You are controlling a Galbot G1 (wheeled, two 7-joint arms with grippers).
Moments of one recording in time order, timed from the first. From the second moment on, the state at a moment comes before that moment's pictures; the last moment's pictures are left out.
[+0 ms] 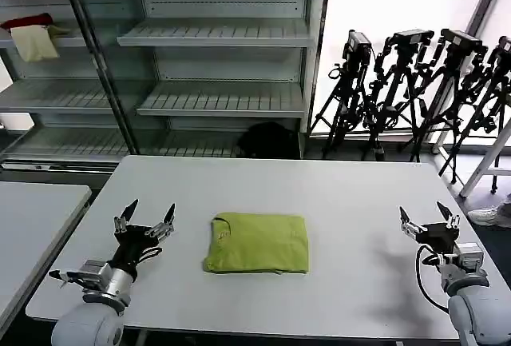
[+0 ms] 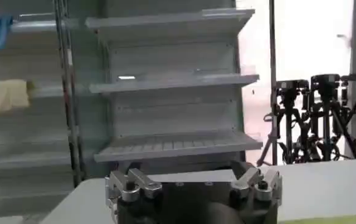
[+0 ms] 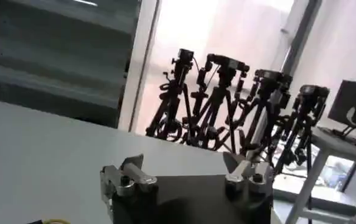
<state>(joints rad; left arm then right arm) 1.37 -1.25 -0.62 -2.11 -0.28 0.28 0.02 -1.32 1.12 0.81 1.95 0.23 -0.37 -0.07</state>
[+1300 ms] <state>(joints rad) 1.39 -1.24 -0.65 -2.07 -0.28 0.24 0.03 -1.30 1.13 0.75 1.97 0.25 -0.41 -0.01</state>
